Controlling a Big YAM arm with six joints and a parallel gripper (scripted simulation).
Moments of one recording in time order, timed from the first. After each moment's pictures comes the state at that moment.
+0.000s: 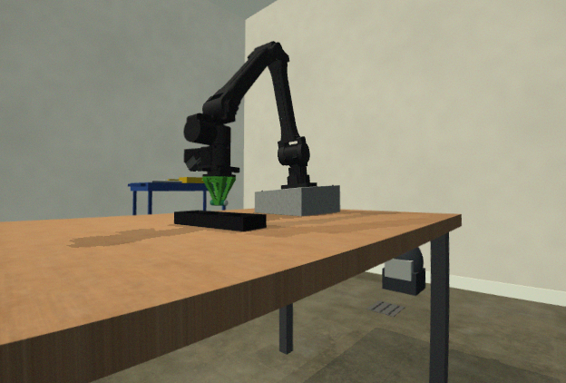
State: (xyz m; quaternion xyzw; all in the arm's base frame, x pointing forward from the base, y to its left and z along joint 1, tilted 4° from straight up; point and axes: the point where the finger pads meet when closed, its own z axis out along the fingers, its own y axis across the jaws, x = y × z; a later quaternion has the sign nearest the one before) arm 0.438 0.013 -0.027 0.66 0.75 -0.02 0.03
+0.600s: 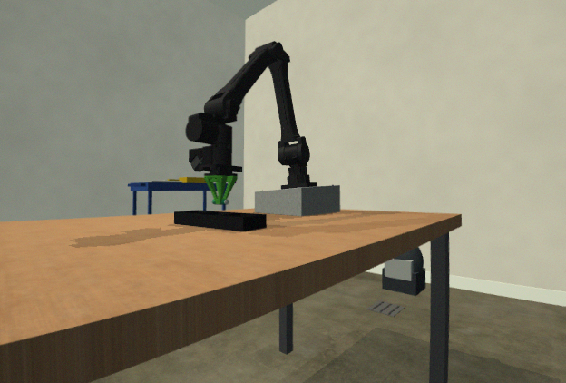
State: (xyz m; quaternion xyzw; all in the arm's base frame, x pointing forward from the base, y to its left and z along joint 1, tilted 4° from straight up) arm 0.433 0.013 -0.025 0.71 0.71 -0.02 0.04
